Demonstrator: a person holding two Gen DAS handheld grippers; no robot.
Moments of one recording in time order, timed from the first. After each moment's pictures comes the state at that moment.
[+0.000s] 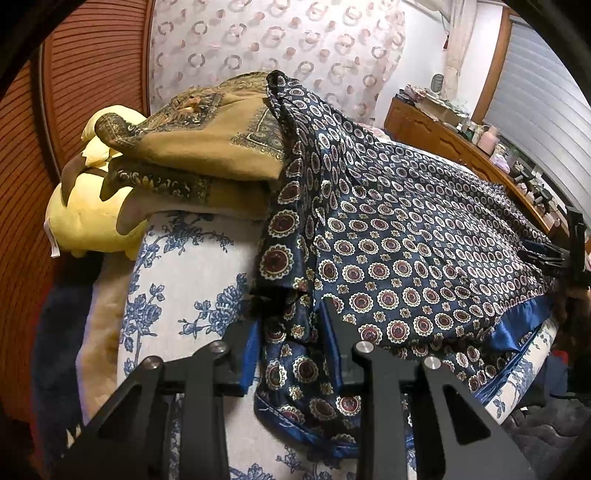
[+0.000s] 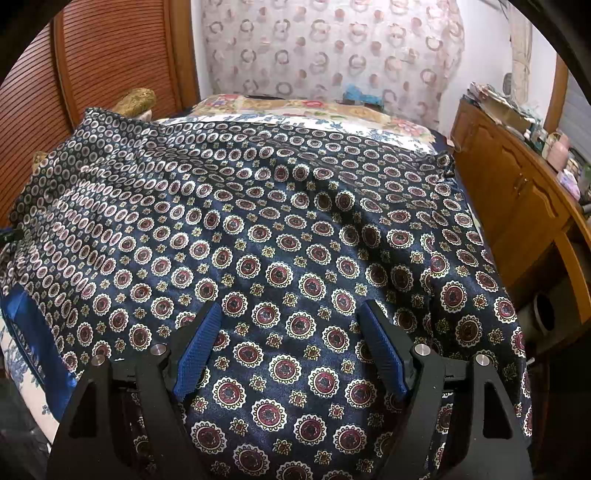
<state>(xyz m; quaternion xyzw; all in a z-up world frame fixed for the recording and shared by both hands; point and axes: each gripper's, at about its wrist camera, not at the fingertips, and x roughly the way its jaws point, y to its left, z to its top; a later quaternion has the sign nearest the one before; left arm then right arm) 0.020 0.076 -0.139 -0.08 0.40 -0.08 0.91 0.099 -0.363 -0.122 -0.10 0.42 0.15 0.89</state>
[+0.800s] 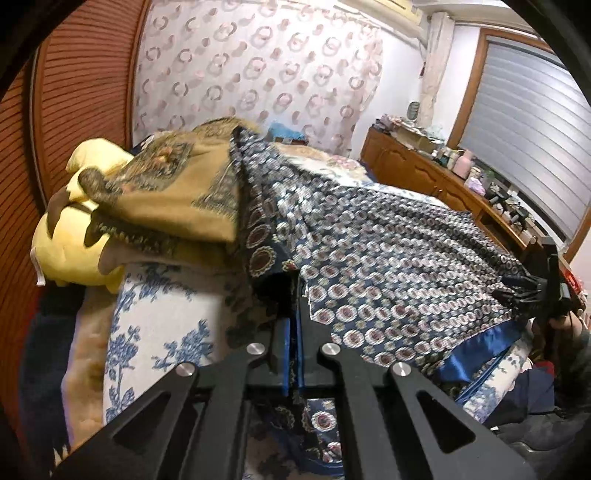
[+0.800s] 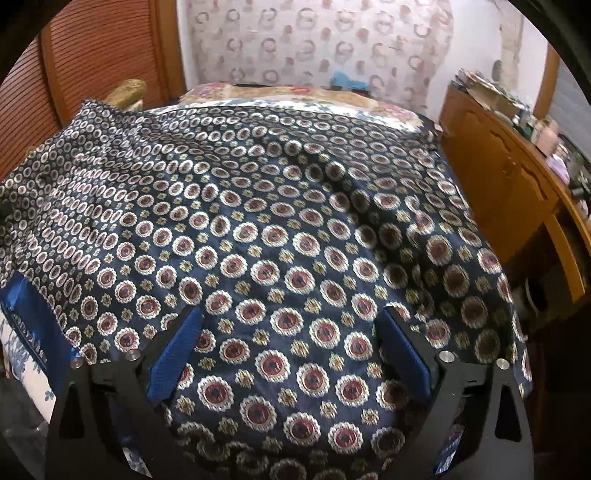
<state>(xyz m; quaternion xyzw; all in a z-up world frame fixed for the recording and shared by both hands) 0.016 0.057 -0.101 -0.10 0.34 -0.12 0.93 0.074 -0.364 -0.125 -0.09 0.45 0.12 0.88</state>
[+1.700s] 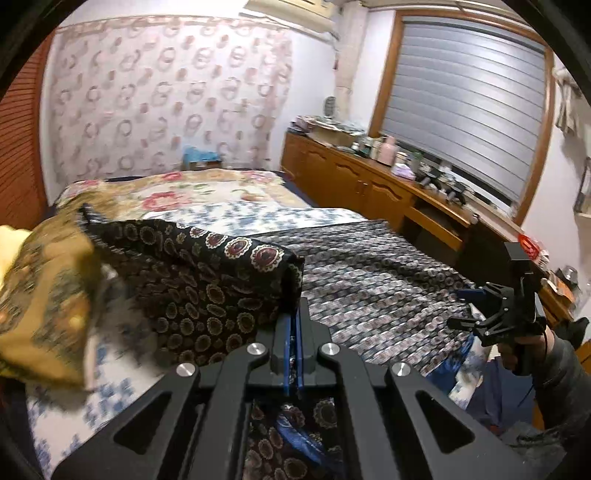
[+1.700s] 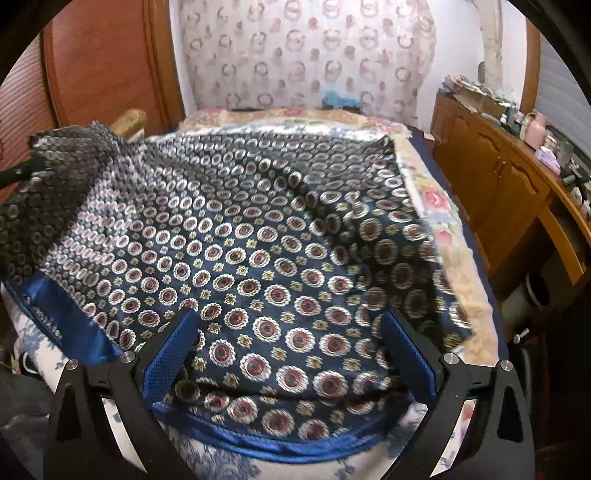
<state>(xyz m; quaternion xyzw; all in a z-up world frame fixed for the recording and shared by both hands) 0.070 -0.077 -0.040 -0.04 0.30 -0.27 0.91 0.029 -0.424 -0.097 -0.05 0.41 0.12 0.90</state>
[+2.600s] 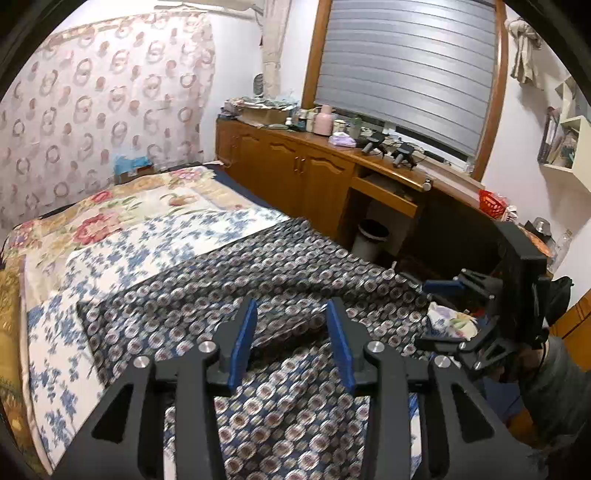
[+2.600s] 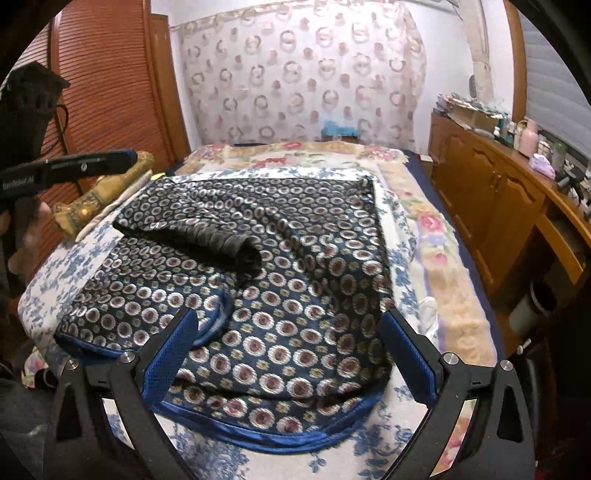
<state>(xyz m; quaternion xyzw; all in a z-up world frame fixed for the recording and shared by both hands) 0.102 -0.194 0.000 0.04 0.32 -0.36 0.88 0.015 -0.440 -0.063 -0.03 0.35 0.14 0.92</state>
